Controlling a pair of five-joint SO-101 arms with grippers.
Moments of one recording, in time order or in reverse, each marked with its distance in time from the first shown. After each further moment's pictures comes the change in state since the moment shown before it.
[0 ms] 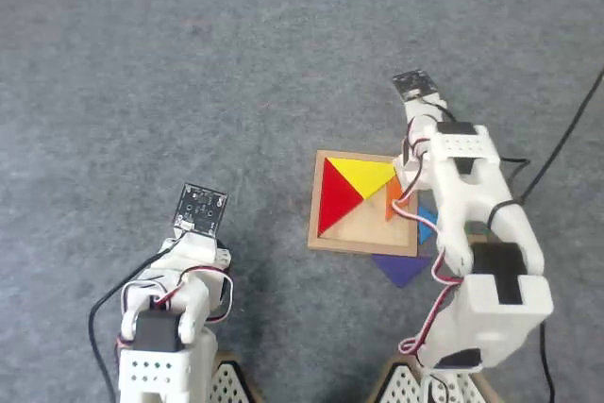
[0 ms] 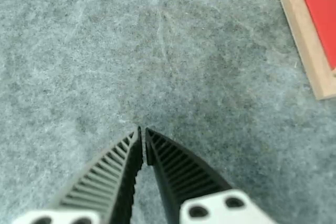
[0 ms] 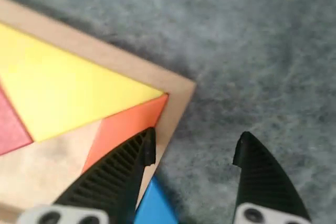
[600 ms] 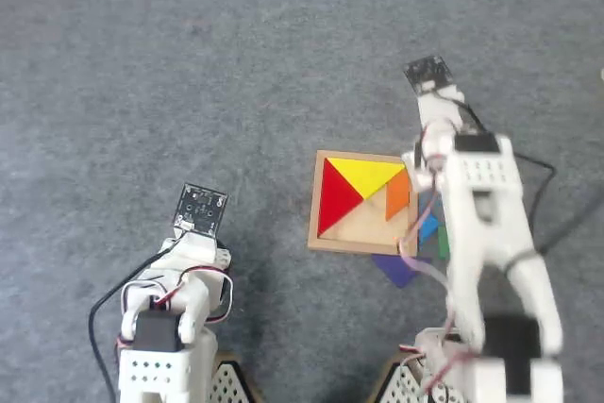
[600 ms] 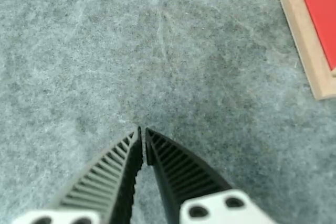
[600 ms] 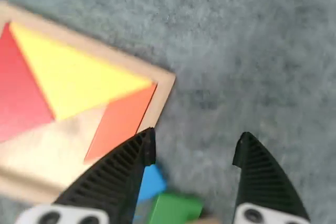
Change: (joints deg) left arm 0.0 0.0 0.0 0.0 0.0; right arm 0.4 -27.0 13.5 3.3 0.8
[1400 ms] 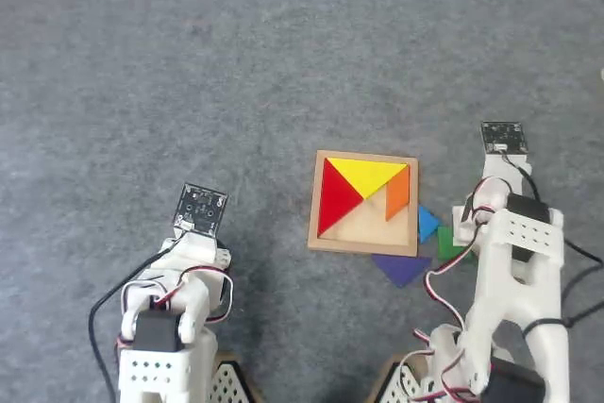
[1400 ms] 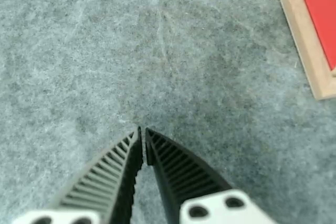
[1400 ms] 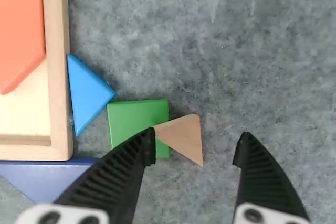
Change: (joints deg) left arm 0.0 0.0 0.0 0.0 0.0; right arm 17.8 -11.4 18.9 0.1 -2.7
